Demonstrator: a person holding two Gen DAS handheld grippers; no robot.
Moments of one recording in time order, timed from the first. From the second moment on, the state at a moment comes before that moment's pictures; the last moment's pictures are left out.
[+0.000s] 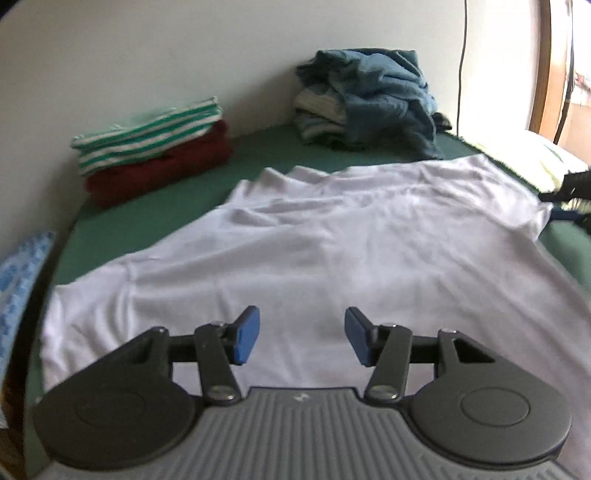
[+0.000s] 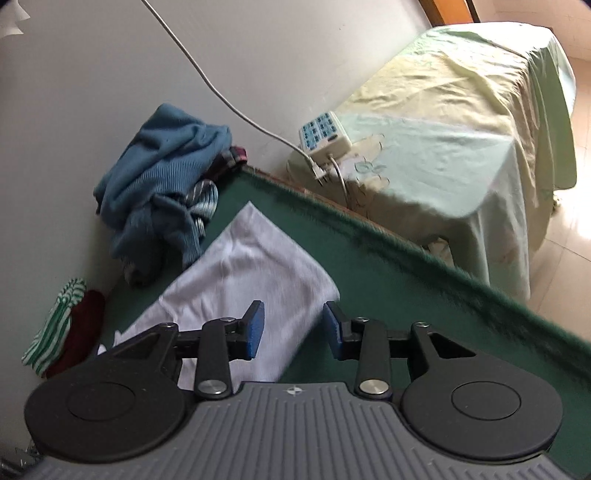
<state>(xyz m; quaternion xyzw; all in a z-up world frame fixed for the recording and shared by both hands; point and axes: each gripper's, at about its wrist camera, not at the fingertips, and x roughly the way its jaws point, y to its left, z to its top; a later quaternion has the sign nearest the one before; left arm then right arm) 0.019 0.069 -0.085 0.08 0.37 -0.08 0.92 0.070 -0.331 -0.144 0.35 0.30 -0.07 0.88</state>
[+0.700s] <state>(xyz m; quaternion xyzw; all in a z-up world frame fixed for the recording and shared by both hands) 0.169 -0.129 -0.061 0.06 0.45 -0.18 0.87 0.071 -0.266 -0.128 -0.04 0.31 0.07 0.95</state>
